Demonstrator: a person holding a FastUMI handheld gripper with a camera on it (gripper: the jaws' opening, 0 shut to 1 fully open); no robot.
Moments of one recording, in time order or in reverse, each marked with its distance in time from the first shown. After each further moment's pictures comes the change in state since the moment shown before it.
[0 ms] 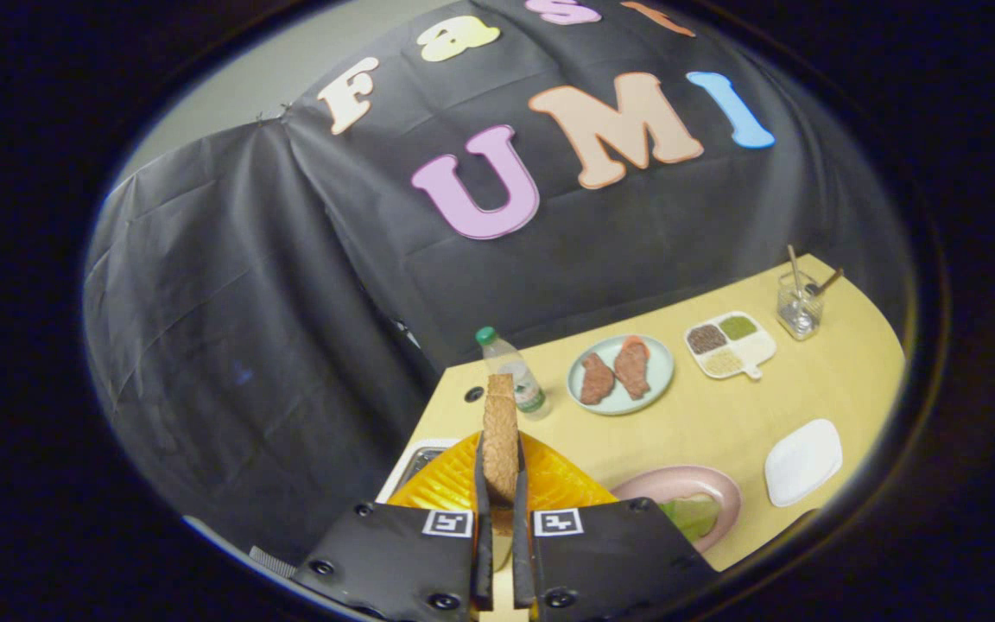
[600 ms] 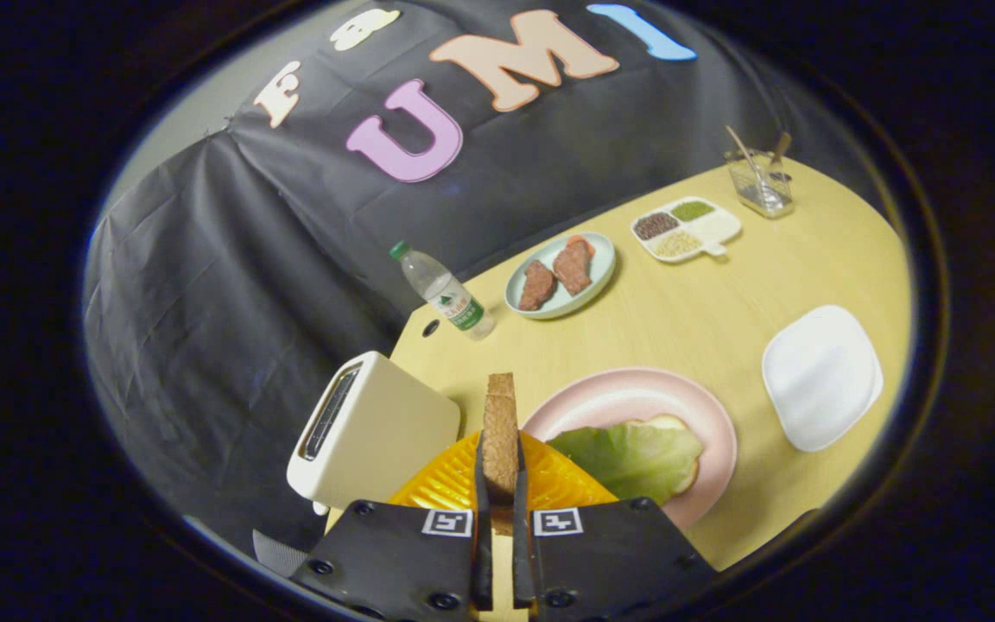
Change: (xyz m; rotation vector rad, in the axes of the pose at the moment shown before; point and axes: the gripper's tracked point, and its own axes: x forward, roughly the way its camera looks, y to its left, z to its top) arm 0.018 -0.104 -0.117 0.169 0.167 0.011
